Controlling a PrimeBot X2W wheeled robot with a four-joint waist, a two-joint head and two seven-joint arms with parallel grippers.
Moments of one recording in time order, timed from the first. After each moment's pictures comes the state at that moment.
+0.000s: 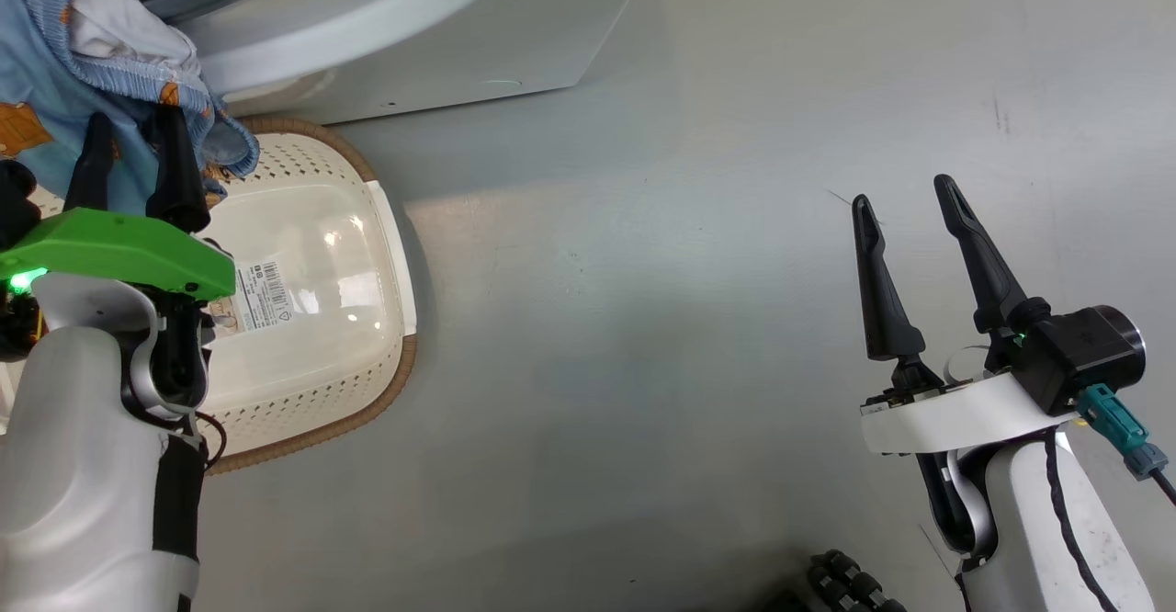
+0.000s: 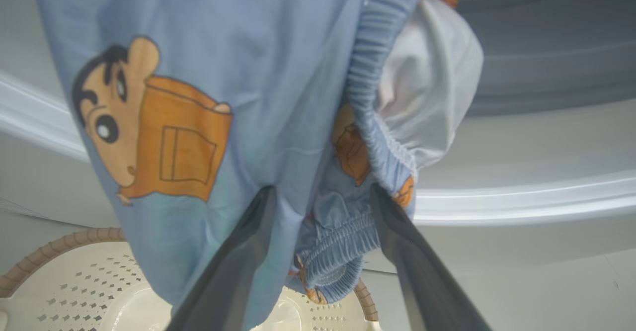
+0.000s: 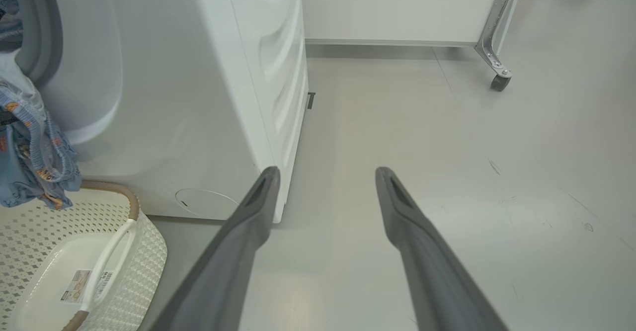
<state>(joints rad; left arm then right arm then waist) -0.52 0.11 0.04 0.36 -0.57 -0.10 -0.05 -0.18 -0.04 0.17 0.01 0.13 0.12 -0.26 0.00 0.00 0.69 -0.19</state>
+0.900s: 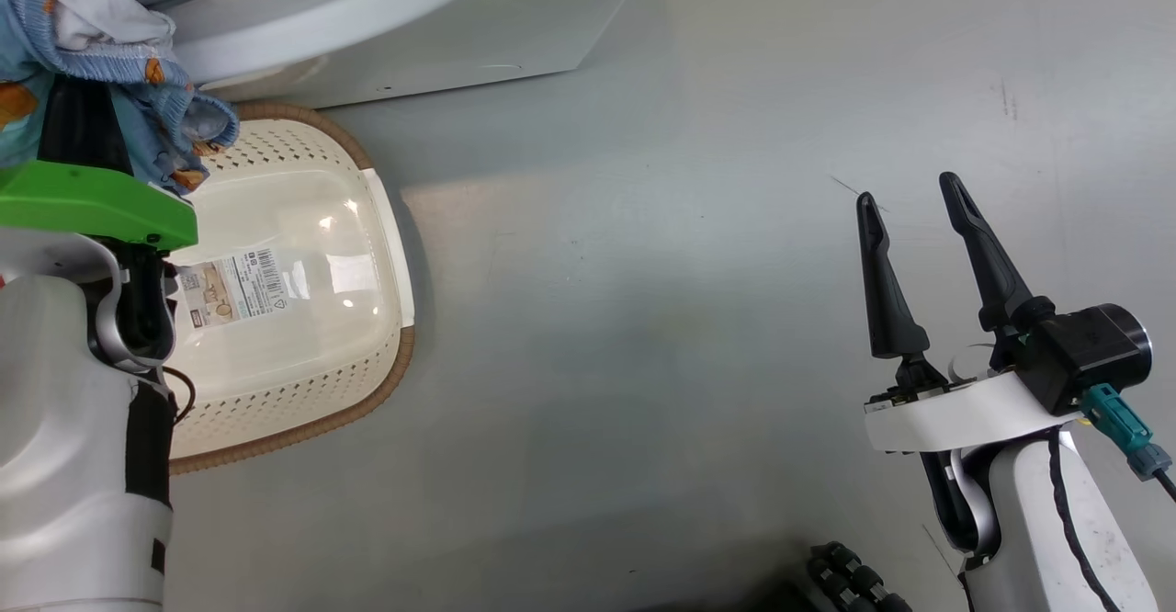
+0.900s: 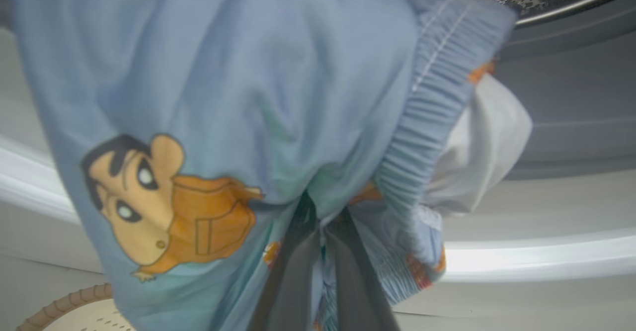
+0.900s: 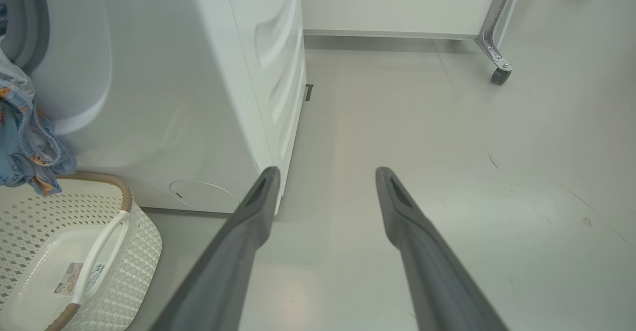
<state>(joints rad) -0.65 0.14 0.05 0.50 -0.53 -0.09 -0.14 -0.18 -0.04 0.16 0.00 0.12 0.12 -0.26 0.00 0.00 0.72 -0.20</state>
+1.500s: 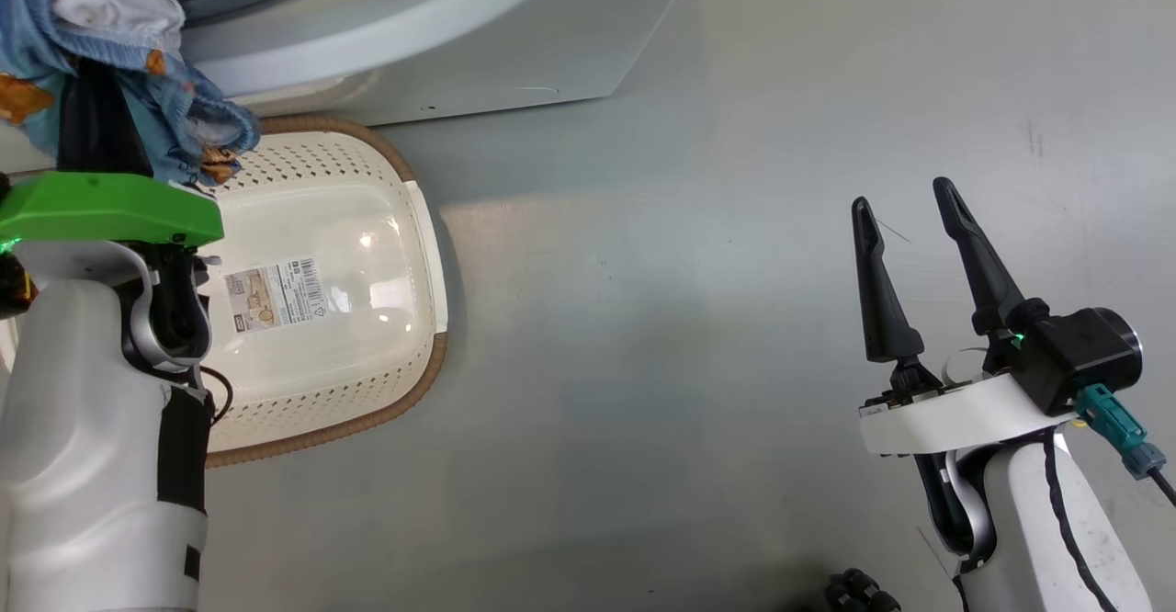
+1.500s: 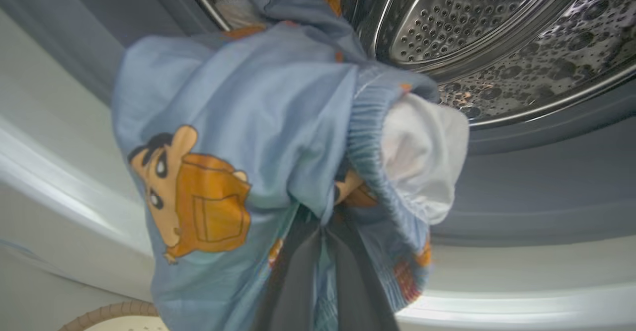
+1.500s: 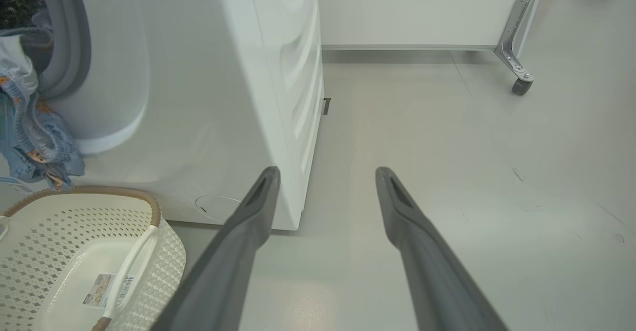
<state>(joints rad) -0.63 0.08 0.06 0.46 -0.56 -0.10 -0.22 -0.18 -0.04 0.16 0.01 0.14 0.12 -0.26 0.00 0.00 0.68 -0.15</state>
